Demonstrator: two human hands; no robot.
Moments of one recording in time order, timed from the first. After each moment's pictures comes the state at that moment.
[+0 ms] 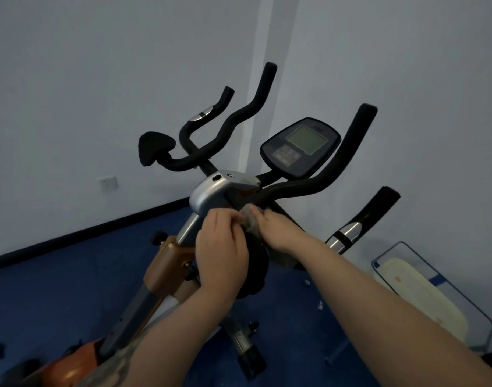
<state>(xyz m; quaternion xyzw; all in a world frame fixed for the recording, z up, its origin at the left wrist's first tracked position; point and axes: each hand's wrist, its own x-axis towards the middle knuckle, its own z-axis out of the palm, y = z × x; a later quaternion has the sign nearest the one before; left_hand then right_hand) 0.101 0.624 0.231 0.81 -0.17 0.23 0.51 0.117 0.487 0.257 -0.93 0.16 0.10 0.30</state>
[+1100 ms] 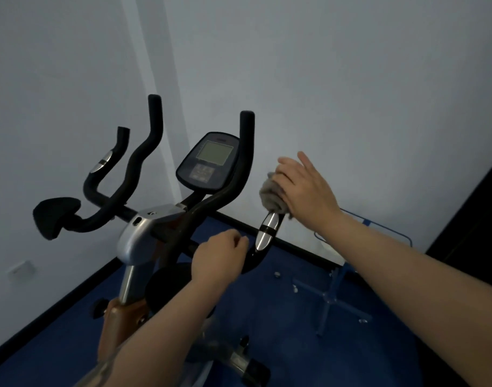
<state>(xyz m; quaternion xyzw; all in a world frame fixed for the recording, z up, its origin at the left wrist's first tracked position) 0.102 0.549 0.259 0.88 -0.37 -0.07 0.27 0.014 0.353 0.304 -0.93 0.07 -0.34 -0.14</state>
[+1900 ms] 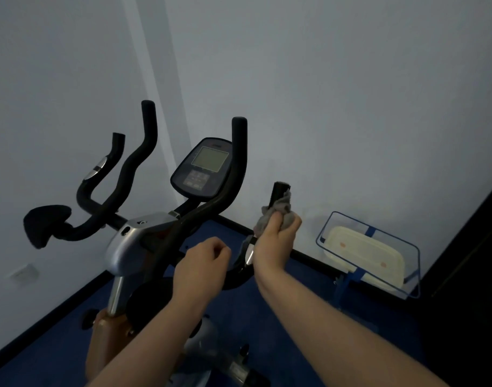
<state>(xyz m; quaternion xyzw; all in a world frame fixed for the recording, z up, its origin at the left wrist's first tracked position) 0.102 0.551 0.261 0.88 -0.31 -0.07 0.36 0.056 0.444 0.257 -0.46 0.41 -0.51 0.60</state>
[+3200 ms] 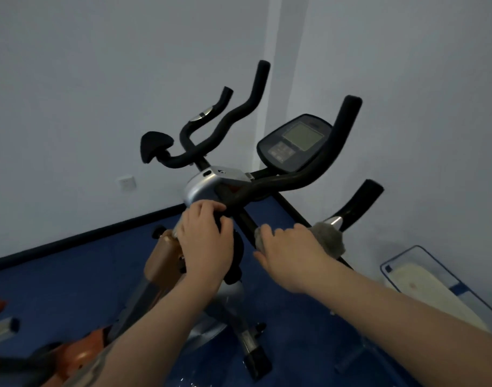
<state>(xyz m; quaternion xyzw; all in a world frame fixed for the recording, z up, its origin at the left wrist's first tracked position) 0.093 0.606 0.236 0.89 -0.07 0.20 0.42 0.032 0.463 0.264 -0.98 -0.11 -0.03 -0.15</state>
